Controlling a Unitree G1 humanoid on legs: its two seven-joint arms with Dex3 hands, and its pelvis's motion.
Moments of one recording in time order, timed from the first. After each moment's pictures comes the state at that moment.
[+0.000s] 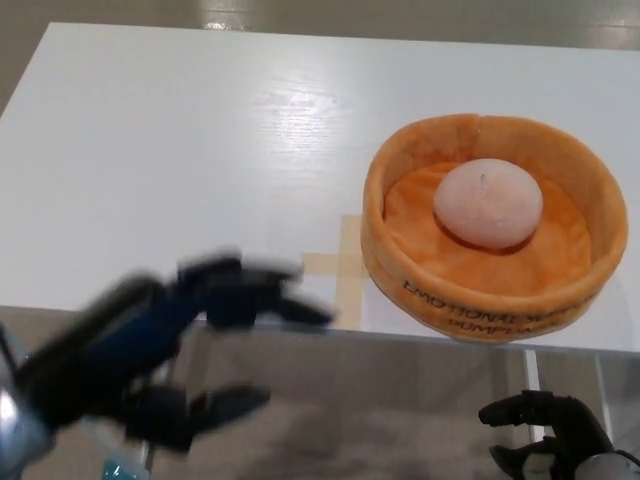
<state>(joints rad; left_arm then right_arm) 0.09 0.56 0.00 -0.39 -0.05 -0.35 -0.58 -0.43 -0.21 0.03 1.29 -0.22 -0.24 -0.06</state>
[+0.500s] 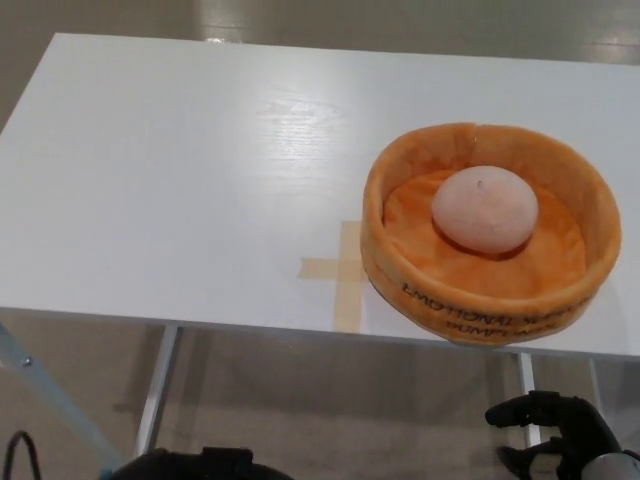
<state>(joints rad) 0.22 0.49 -0.15 0.12 -0.08 -0.42 -0.65 -0.43 -0.23 0.03 1.29 -0.22 -0.24 -0.05</state>
